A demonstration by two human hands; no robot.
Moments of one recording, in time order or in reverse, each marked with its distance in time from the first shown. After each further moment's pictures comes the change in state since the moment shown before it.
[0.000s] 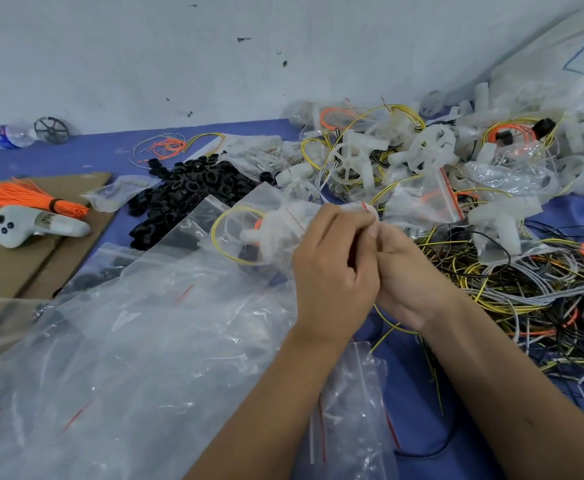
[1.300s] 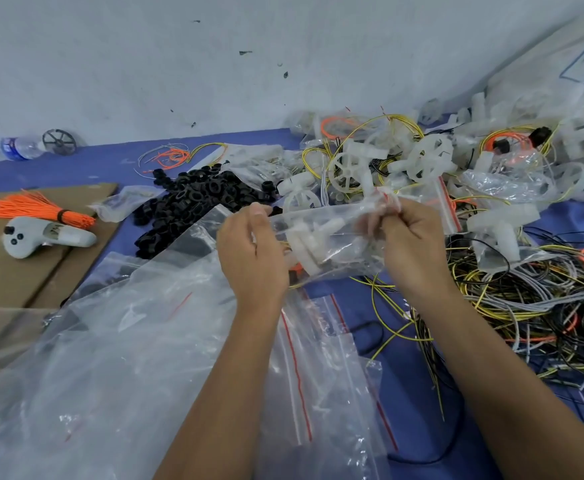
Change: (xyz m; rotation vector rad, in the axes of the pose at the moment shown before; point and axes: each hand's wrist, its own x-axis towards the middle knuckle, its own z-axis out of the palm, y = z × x) left_hand 0.033 -0.063 -0.038 0.068 0.140 -0.525; right_hand 0.026 -0.008 -0.017 -0.572 0.584 -0.302
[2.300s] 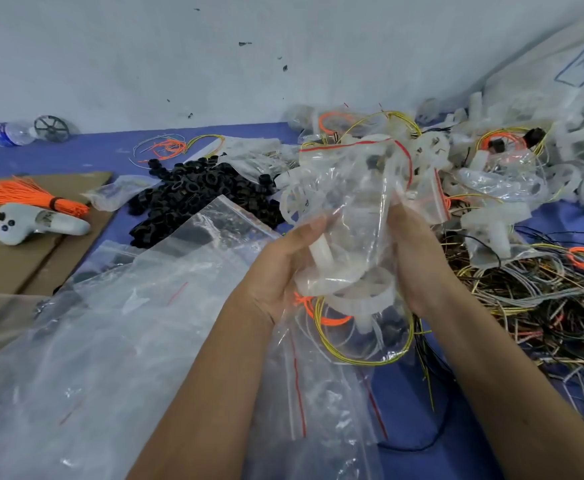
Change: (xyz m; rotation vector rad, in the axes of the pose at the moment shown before) left_hand -0.017 0.026 -0.012 -0.798 -0.928 -0.679; right_hand -0.014 -0.005 -0.014 0.399 -0.249 0.299
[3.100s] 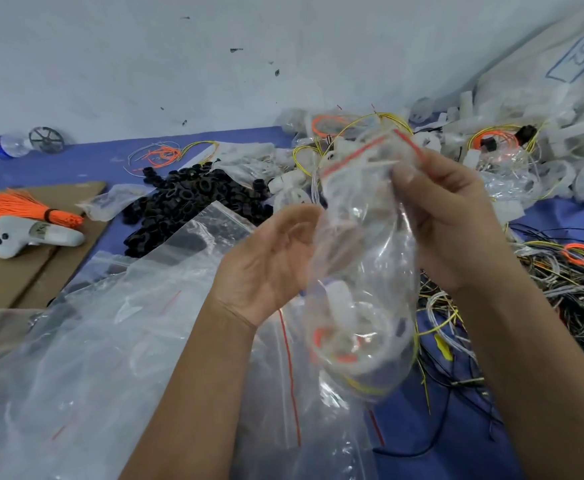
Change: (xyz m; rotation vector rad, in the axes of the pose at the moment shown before) left_hand -0.003 0.011 -0.010 -0.253 -0.268 0.154; right_hand 0.000 -0.052 -0.006 0.112 -0.087 -0.253
